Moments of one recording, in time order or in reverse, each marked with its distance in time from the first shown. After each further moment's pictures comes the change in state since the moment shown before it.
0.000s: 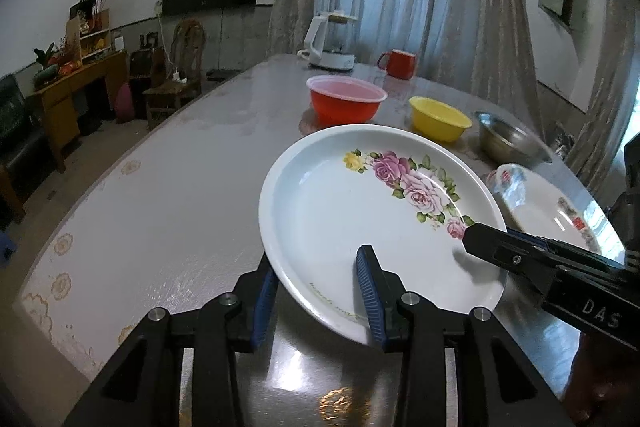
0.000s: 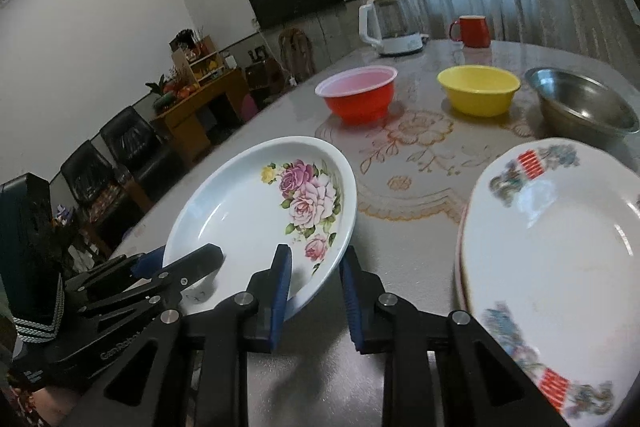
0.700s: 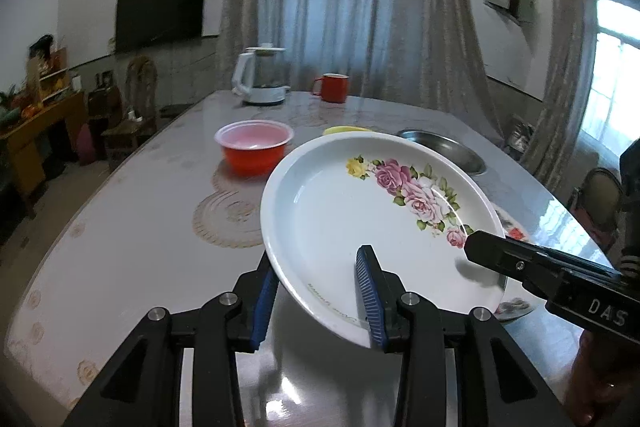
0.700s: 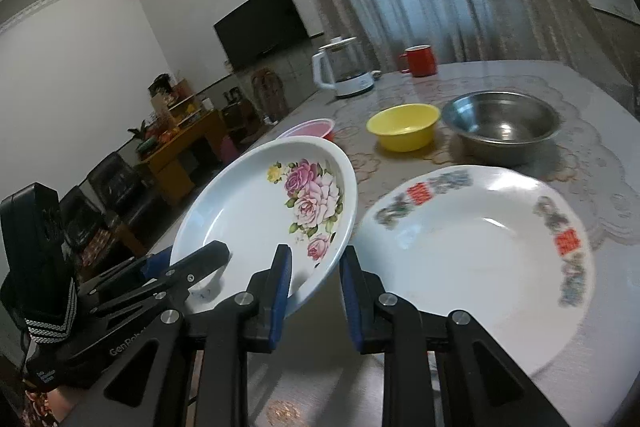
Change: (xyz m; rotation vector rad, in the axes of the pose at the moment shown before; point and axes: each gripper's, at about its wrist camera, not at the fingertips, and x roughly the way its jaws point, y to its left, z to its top) left arm -0.024 -0.079 0.026 0.127 -0.075 -0.136; right arm -0.086 -0.047 0.002 0.105 -0.127 -0.064
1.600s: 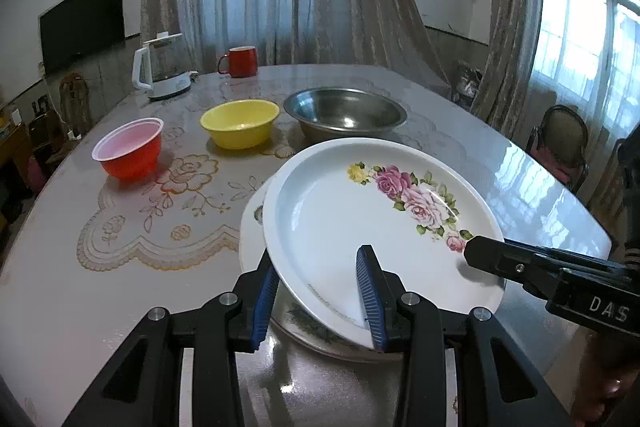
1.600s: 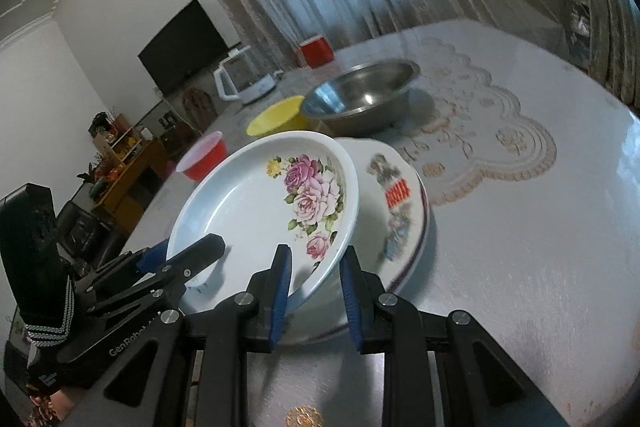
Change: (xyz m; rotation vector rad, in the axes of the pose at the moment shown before) left arm 0.055 -0.106 0.003 0.181 0.127 -0.148; right arm -0.057 -0.098 -0.025 0.230 0.019 -0.169
